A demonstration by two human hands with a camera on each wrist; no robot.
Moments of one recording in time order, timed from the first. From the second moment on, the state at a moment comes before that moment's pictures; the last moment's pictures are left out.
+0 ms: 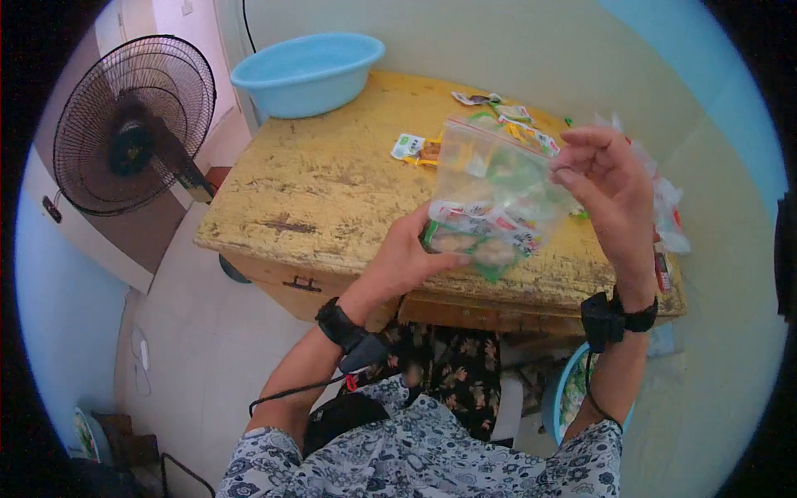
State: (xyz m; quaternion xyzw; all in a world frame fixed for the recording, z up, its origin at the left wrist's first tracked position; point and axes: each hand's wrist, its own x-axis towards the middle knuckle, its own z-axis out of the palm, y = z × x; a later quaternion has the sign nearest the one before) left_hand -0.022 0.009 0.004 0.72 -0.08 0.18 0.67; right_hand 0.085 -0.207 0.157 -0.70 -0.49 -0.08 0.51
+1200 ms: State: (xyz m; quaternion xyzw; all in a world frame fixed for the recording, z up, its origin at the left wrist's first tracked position) left_hand -0.024 0.005 0.007 0.75 -0.04 0.16 0.64; right_hand 0.119 -0.186 0.146 -0.72 -0.56 -0.06 0.40
